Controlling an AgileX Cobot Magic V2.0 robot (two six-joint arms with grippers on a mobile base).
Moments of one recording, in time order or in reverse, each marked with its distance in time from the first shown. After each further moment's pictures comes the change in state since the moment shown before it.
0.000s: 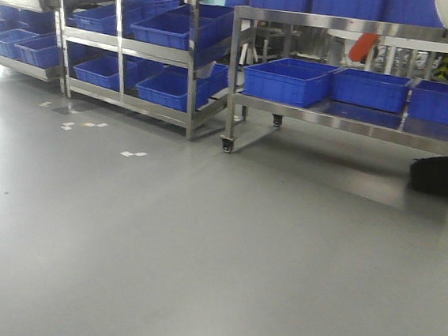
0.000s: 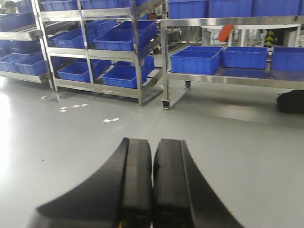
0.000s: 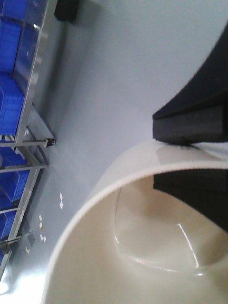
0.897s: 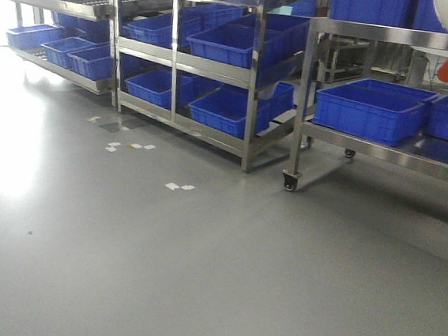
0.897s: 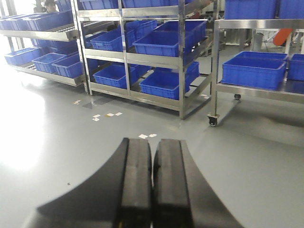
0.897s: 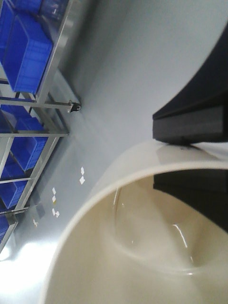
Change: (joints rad) left arm 0.000 0.000 0.000 0.000 0.000 0.000; right arm 0.000 0.002 0.000 0.000 -0.002 0.000
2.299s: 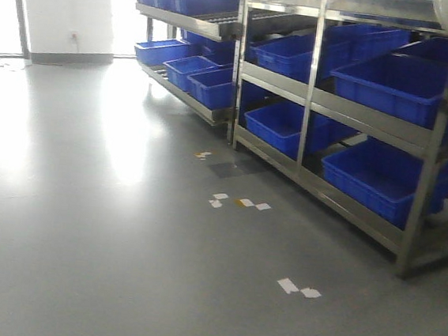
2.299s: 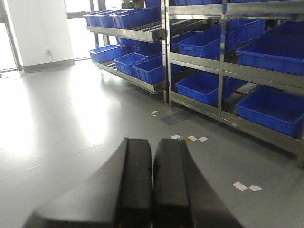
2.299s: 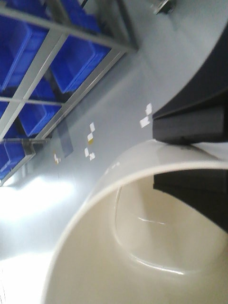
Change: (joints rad) left arm 0.000 0.000 0.000 0.000 0.000 0.000; right arm 0.000 0.000 0.000 0.000 0.000 0.000
